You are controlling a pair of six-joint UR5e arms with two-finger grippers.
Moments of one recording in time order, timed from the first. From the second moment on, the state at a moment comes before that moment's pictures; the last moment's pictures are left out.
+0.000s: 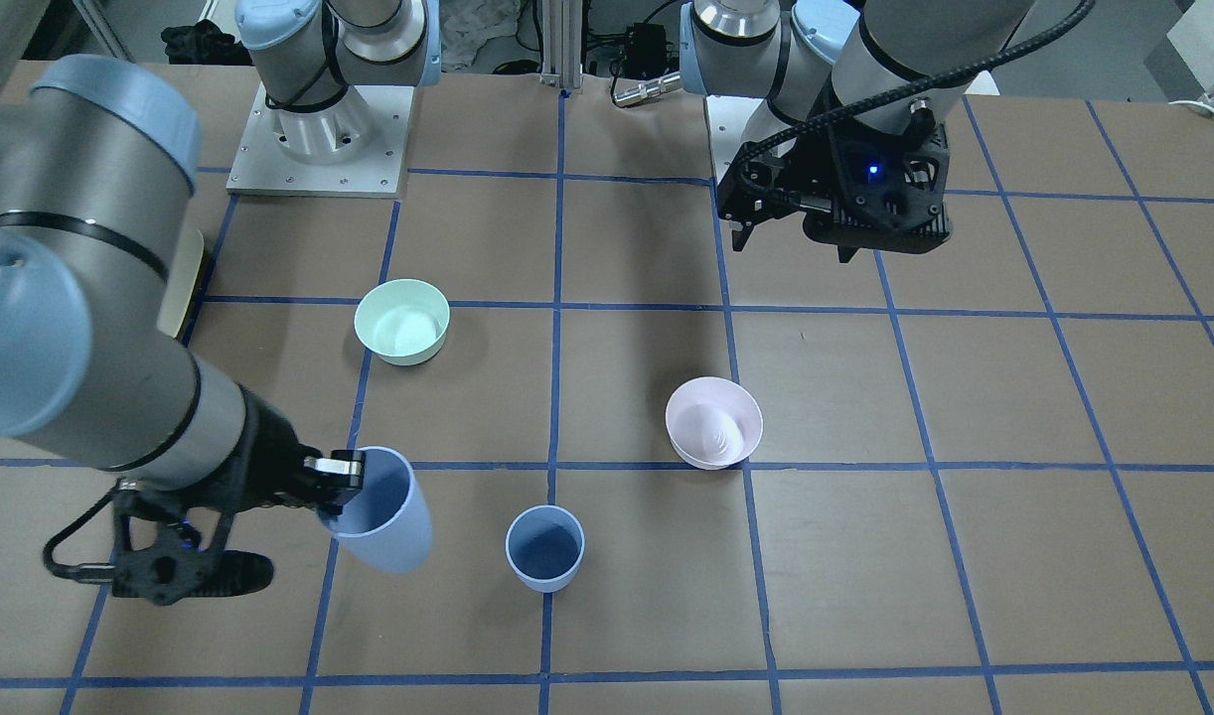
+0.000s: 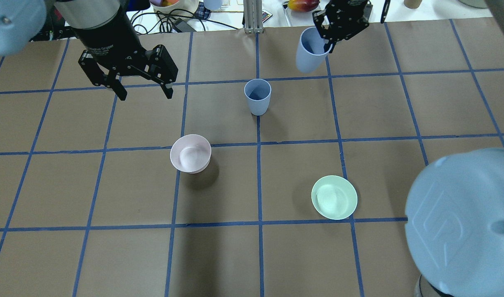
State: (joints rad) left arm -1.62 -1.64 -1.44 -1.69 1.53 0.01; right arm 1.62 -1.05 1.06 -1.51 -1.41 0.06
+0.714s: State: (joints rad) left arm -1.58 -1.60 -1.50 -1.53 1.55 -0.02; right arm 1.76 -1.00 1.06 -1.52 -1.39 0.20
